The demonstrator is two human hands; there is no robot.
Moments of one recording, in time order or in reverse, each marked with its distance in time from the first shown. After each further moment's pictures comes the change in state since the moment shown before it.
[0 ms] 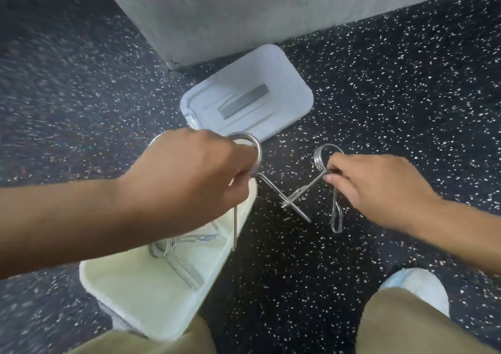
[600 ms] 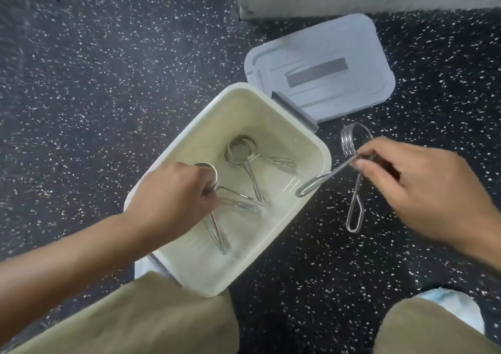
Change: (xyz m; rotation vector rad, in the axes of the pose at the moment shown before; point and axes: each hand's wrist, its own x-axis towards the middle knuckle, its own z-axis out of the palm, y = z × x) left_hand -0.136 -0.047 0.105 -0.108 -0.126 -0.640; right_hand 0.018 -0.076 -0.010 0.173 0.104 -0.117
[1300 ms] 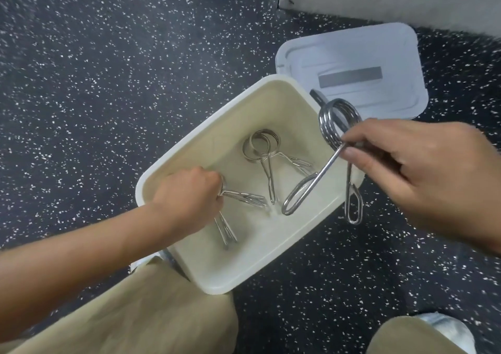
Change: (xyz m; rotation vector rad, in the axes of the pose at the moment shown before) left_hand 0.000 -0.010 0.039 0.103 -0.290 -0.156; right_hand 0.048 -0.053 -0.016 -0.109 -0.035 -0.389
